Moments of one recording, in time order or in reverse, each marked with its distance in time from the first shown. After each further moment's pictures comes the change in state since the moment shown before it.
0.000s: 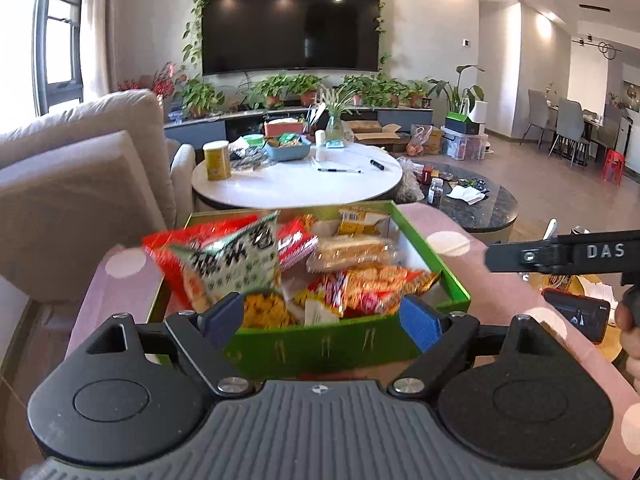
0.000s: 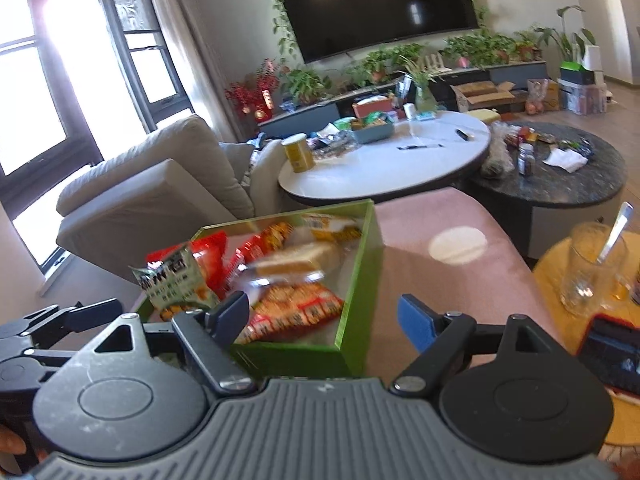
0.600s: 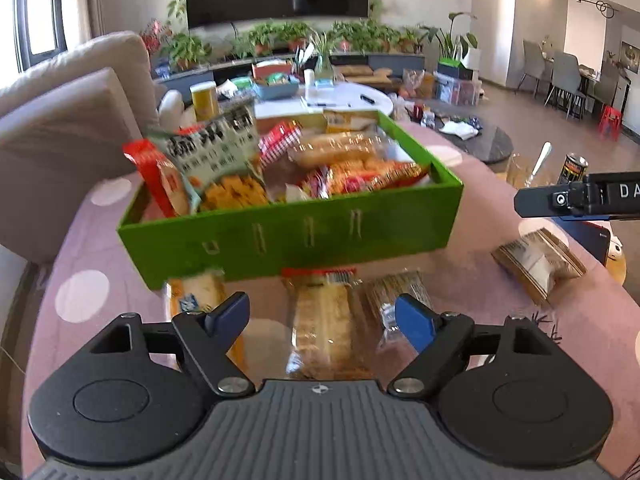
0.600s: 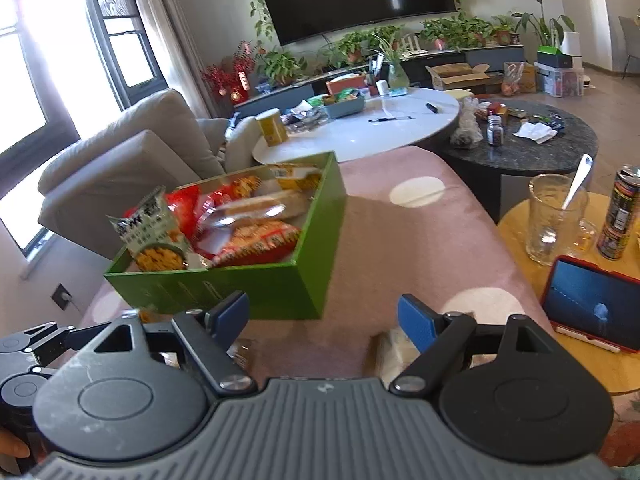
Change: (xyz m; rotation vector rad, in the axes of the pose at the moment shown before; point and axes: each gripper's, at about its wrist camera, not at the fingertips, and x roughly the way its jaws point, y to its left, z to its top) left arm 0.014 -0.010 -0.057 0.035 0.168 -0.021; right arm -0.014 -0.015 -0.040 0.008 0.049 -0.075
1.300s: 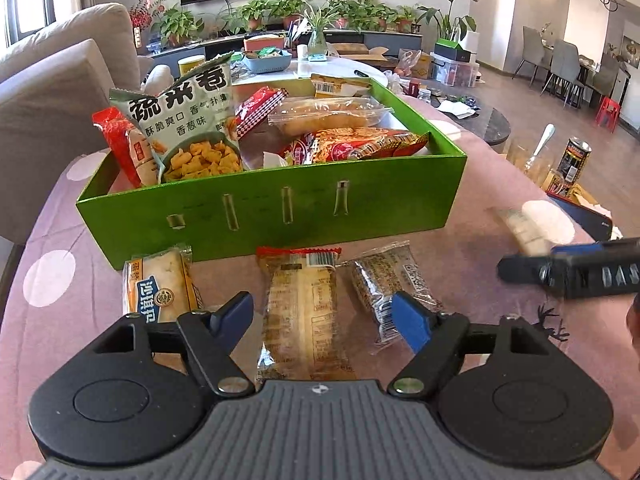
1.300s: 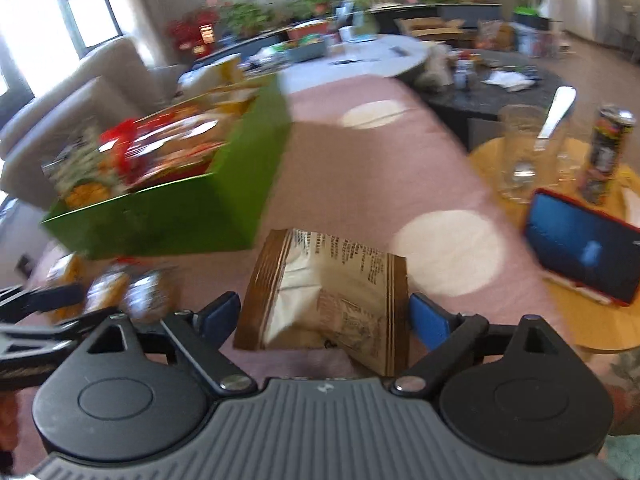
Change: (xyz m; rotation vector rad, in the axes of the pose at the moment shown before) left arm 0.024 -0.006 -0.003 -0.014 0.062 -0.028; right arm 0.030 -0.021 -0.032 0.005 0.151 -0.058
